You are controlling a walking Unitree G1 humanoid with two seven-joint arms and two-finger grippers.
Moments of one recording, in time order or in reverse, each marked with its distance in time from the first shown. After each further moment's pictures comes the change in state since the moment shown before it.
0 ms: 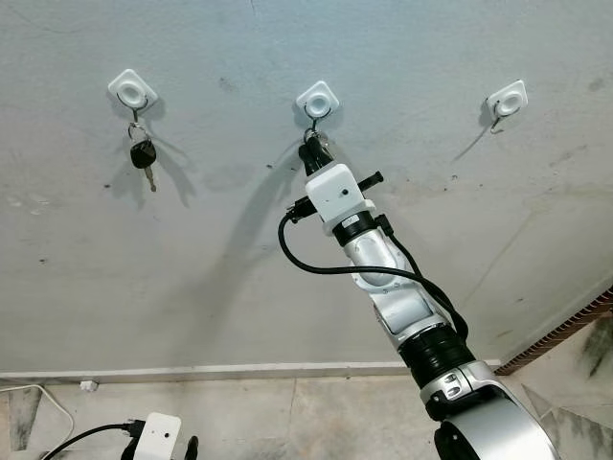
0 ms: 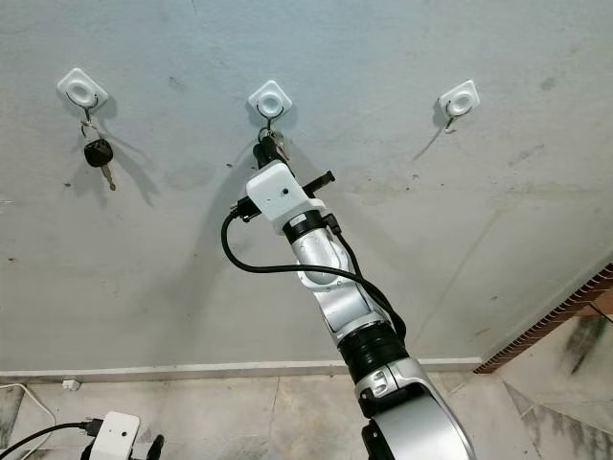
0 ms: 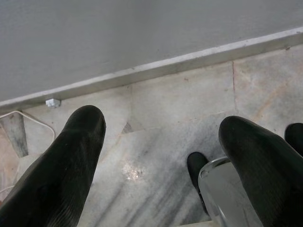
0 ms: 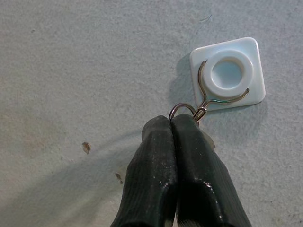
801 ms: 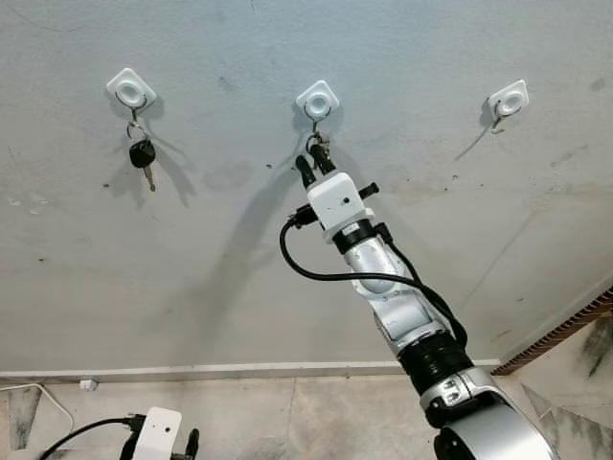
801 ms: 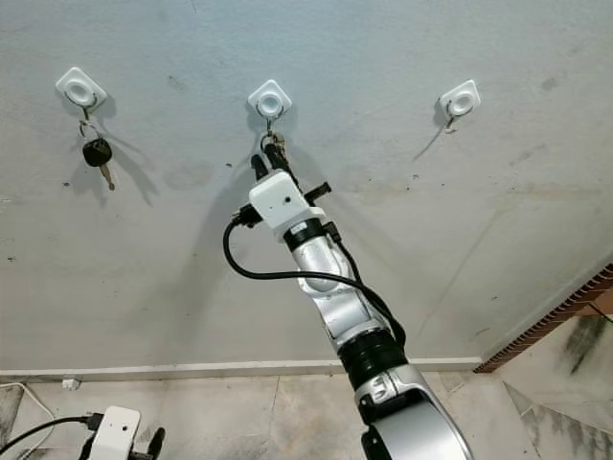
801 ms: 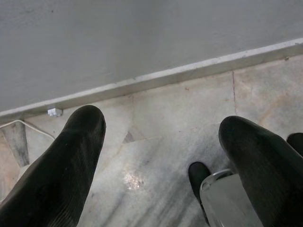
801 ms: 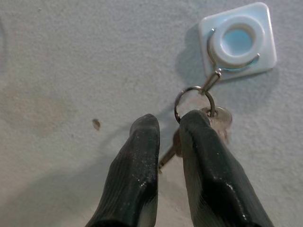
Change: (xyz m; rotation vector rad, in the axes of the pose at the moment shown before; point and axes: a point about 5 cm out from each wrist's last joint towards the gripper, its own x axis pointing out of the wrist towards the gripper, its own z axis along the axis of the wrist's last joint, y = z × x) left arm 0.004 0.001 0.010 0.005 -0.041 0.004; right arm -0.011 0.003 -0.010 0.026 0.029 0.001
